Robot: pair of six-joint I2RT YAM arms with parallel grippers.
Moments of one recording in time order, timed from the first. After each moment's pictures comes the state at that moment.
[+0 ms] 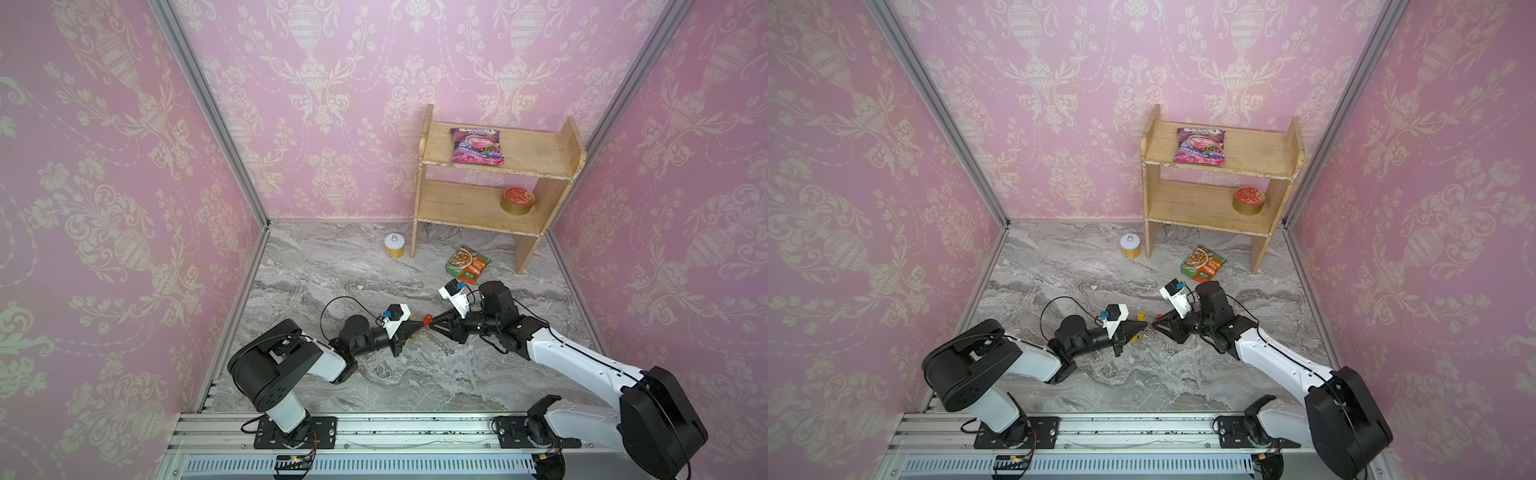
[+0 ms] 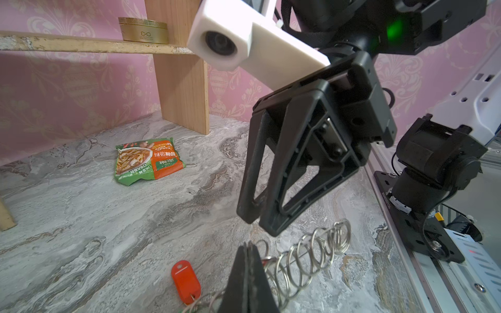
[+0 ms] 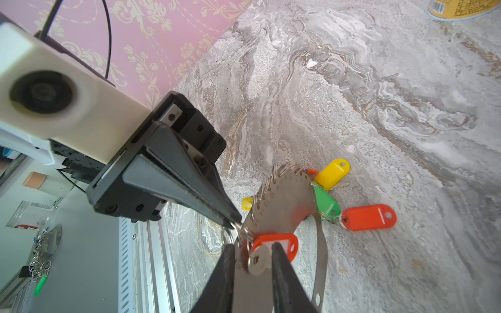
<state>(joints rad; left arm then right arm) -0.73 1.63 0.33 1.25 0.49 -0.07 0.49 1.21 0.61 -0.03 -0.66 0.14</state>
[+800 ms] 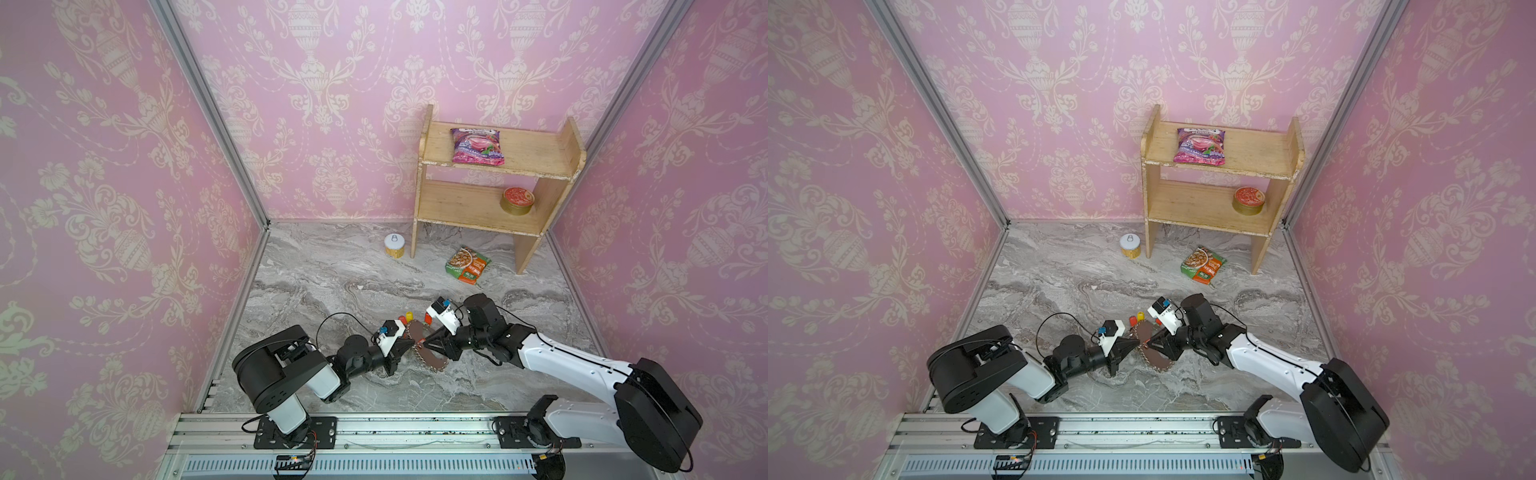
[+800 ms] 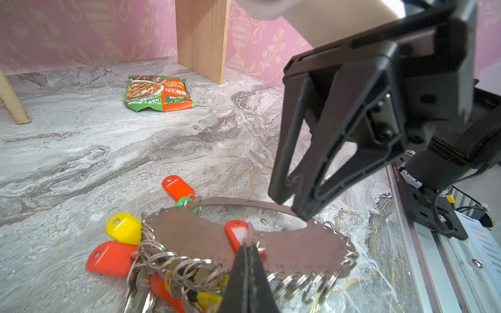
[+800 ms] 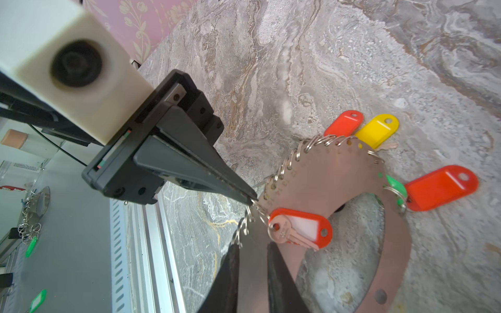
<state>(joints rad) -0.83 1.65 0.17 1.28 0.27 -0.15 0.65 1.24 0.57 -0.08 -0.56 0.09</state>
